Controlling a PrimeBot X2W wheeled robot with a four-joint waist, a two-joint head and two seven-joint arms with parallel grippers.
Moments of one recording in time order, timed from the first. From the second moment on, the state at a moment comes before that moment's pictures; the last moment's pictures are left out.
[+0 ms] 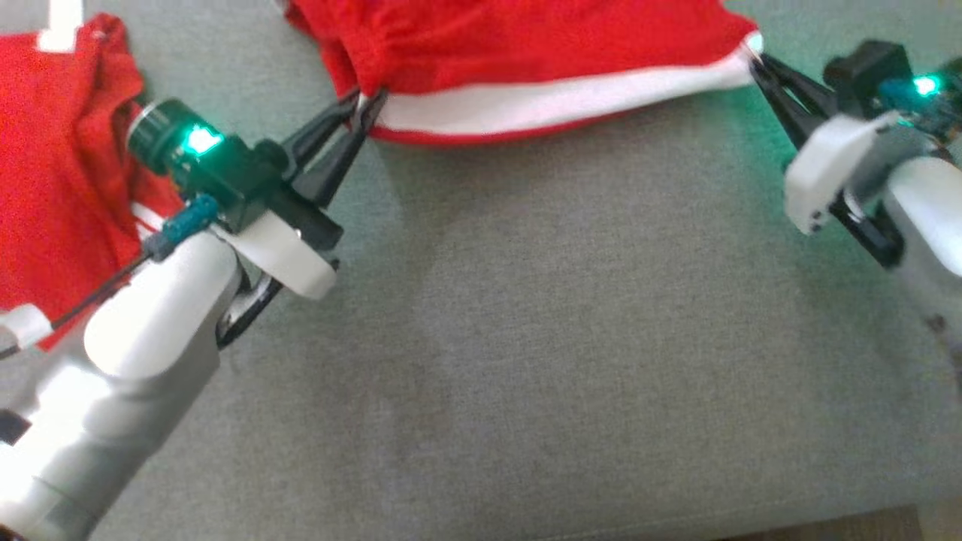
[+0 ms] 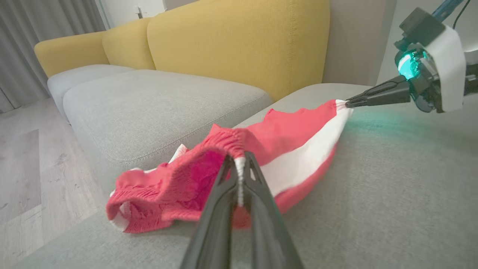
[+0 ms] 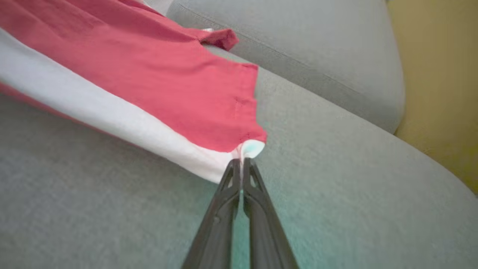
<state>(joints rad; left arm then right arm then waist) -0.87 0.46 -0.91 0.41 -0.52 -0.13 -0.26 -0.97 -0.50 0.90 0.81 0.52 0.13 -0.11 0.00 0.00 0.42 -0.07</state>
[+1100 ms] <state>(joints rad) -0.29 0.38 -0.88 0.25 -0.42 -0.13 -0.26 -0.66 -1.00 1.27 0.30 0.99 0.13 0.10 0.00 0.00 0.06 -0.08</state>
